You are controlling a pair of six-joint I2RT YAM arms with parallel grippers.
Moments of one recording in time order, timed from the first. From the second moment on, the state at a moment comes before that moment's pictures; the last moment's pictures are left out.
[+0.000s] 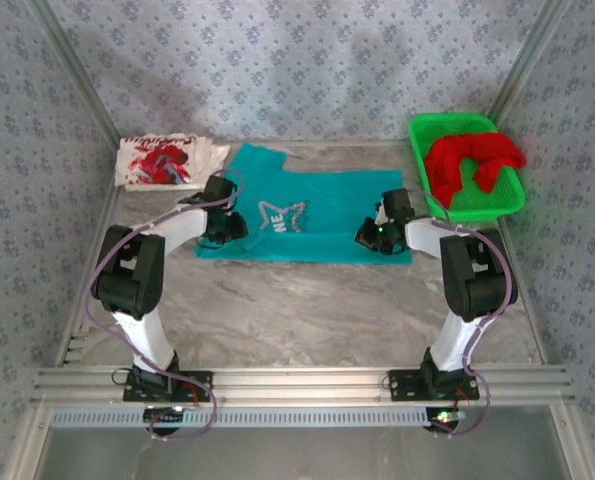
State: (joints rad) left arm -0.32 1.82 1.17 -0.48 0.06 -0.55; right arm 0.21 1.77 0.96 -0.21 -0.38 0.60
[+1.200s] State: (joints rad) left arm -0.34 1.87 1.24 -0.51 0.06 -0.56; right arm 0.19 1.77 0.95 -0.19 -0.43 0.61
